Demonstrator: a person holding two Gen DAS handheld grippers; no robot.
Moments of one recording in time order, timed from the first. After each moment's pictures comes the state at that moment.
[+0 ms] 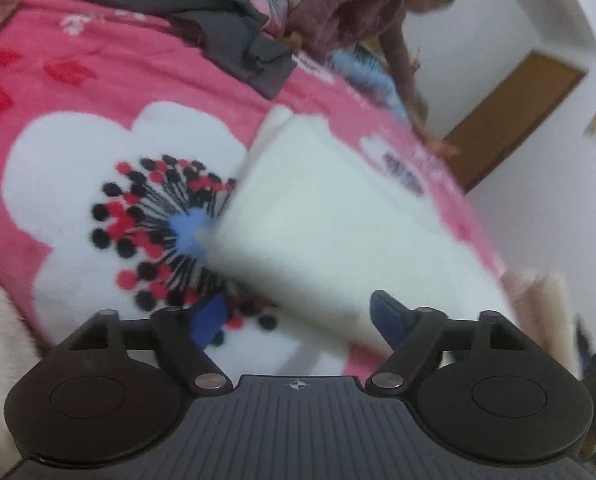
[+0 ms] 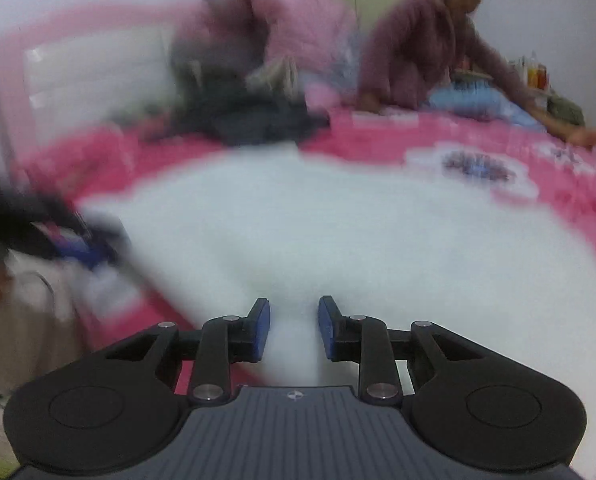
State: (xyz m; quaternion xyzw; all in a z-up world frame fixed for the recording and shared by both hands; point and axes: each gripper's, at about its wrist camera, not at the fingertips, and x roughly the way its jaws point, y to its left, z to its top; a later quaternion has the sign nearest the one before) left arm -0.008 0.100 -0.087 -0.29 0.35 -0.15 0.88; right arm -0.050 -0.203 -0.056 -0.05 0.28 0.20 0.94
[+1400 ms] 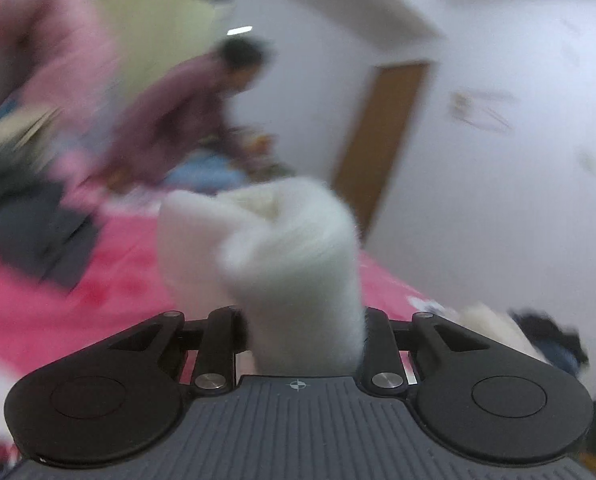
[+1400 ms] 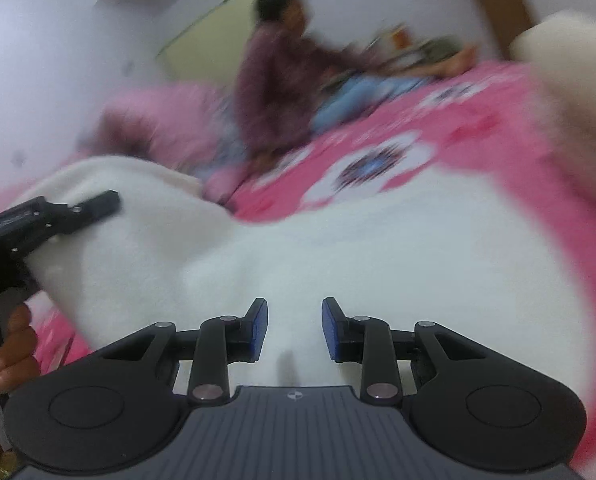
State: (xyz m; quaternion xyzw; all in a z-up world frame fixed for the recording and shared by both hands) left arm 0.032 -0.044 0.033 -0.10 0.13 -0.32 0.93; right arm -0.087 -0.305 -0.040 0.25 0.20 0.05 0.95
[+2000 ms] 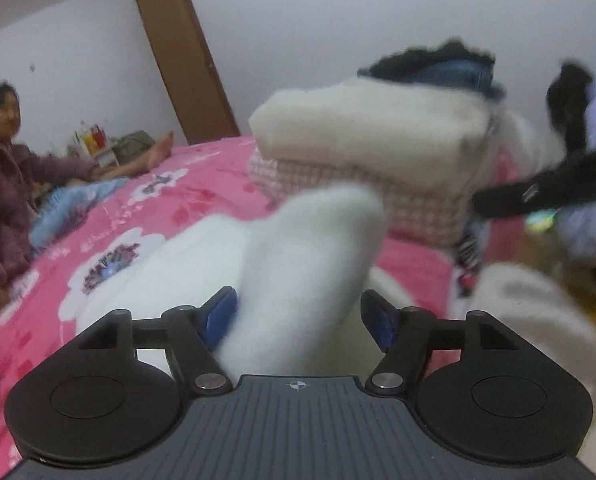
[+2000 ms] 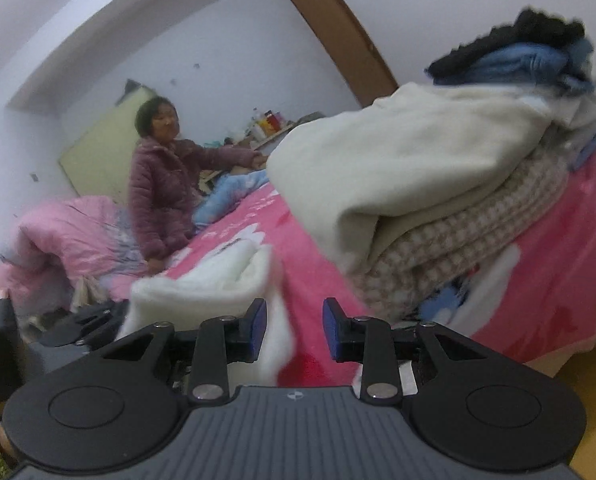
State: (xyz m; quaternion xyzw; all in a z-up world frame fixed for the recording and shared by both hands) left arm -0.042 -0.210 -0.026 0.23 0.18 -0.44 0.85; right arm -0.235 -0.395 -0.047 0.33 0.13 -0.09 0.93
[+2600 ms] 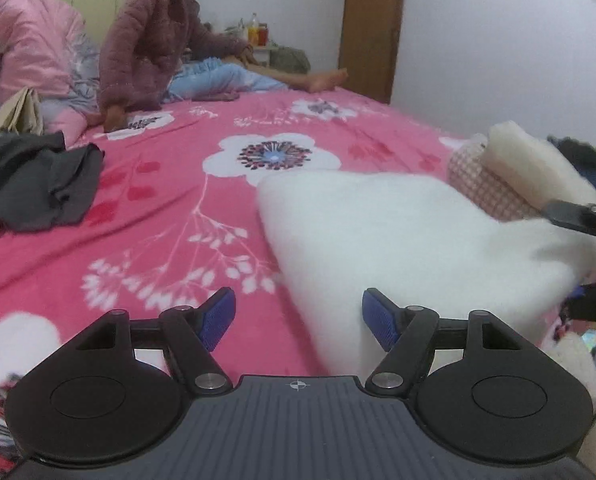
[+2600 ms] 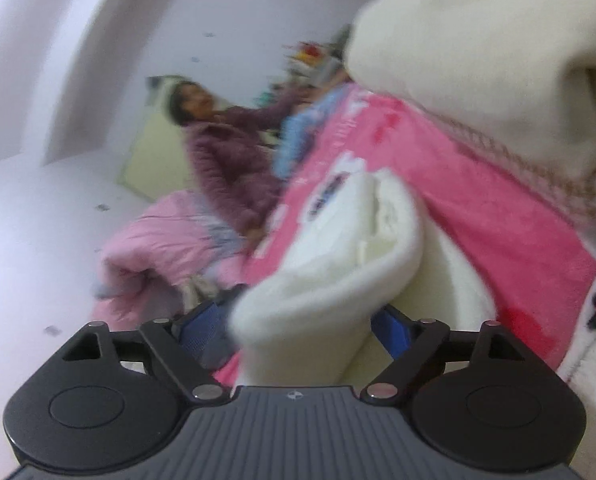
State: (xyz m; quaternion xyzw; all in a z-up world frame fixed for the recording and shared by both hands) left arm 0.010 -0.085 -0.017 0.03 0.28 -0.26 0.92; right arm -0.114 -0.392 -0.054 0.49 0.18 0.03 0.85
